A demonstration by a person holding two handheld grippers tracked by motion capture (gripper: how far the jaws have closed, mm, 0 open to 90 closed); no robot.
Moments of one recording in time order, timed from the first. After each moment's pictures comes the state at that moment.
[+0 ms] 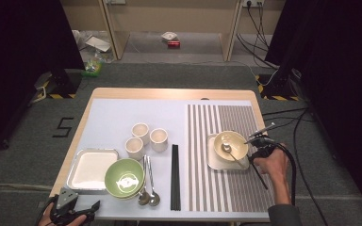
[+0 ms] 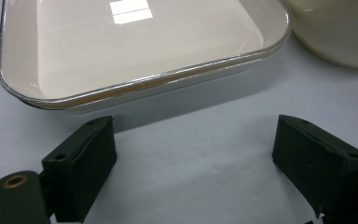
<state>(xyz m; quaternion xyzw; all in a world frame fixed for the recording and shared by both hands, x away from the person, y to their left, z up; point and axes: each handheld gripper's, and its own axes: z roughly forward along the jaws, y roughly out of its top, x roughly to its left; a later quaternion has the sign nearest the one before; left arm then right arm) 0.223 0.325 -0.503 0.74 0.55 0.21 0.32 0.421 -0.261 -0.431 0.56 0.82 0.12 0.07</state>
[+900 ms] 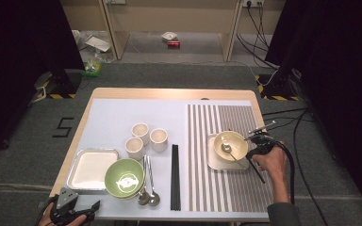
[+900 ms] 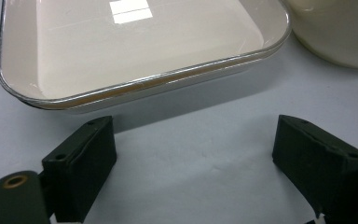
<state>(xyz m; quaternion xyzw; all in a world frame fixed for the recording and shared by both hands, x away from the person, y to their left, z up) 0.223 0.325 -0.503 0.74 0.55 0.21 0.32 0.428 -0.264 -0.433 0.56 0.81 0.16 0.07</state>
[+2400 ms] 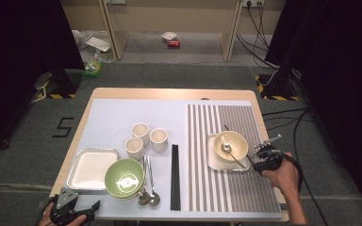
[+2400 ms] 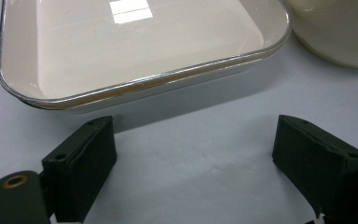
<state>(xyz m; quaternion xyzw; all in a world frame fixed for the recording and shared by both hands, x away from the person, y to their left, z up) 0.223 0.325 -0.503 0.74 0.55 0.21 0.32 0.389 -0.280 -0.440 0.49 0.85 0.15 0.10</state>
